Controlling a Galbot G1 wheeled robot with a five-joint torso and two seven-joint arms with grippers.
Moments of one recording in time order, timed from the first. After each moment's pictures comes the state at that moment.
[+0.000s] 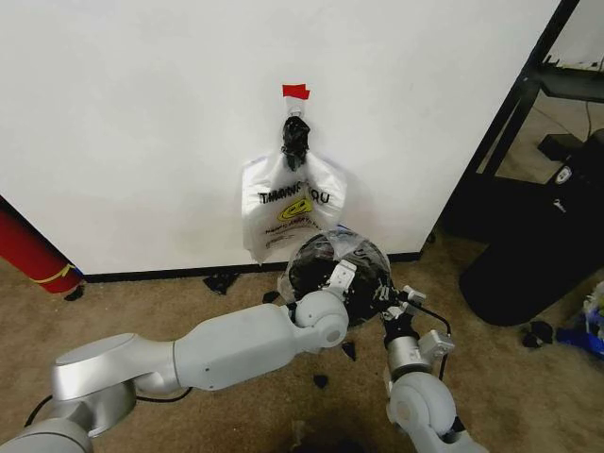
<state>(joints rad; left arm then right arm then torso) 0.25 -1.19 0.84 -1.67 -1.17 0.47 -0.79 -1.34 1.32 0.26 1.97 0.63 0.05 0.35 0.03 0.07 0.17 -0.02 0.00</state>
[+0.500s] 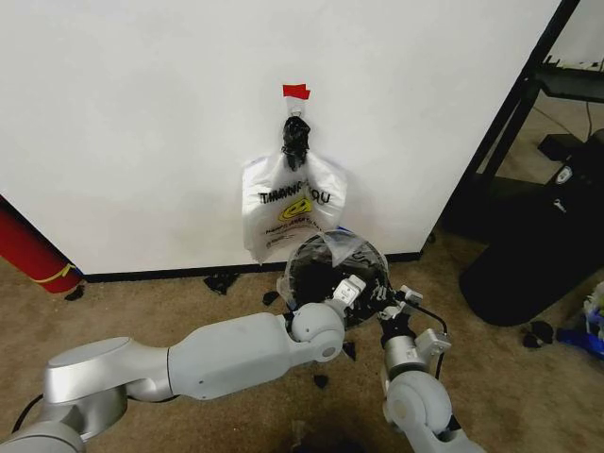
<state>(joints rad) 0.23 -1.17 0.90 -1.62 -0.97 0.42 -0.56 -1.35 1.33 0.26 1.97 0.62 0.05 0.35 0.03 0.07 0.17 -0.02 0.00</state>
